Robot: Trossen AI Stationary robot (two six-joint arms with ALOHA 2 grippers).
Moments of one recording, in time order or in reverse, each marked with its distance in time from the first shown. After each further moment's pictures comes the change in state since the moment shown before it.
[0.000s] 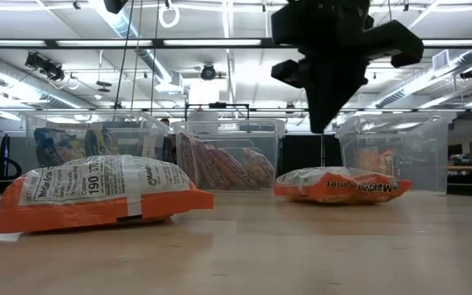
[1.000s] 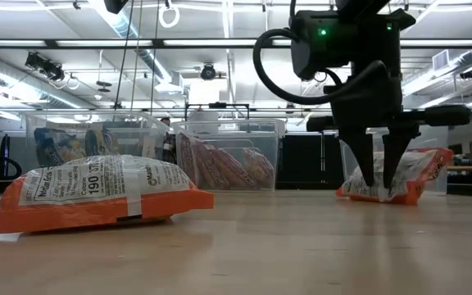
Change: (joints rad) left arm 0.000 0.002 0.000 0.001 0.000 0.000; right arm -0.054 0.003 -0.253 -0.060 0.069 -0.290
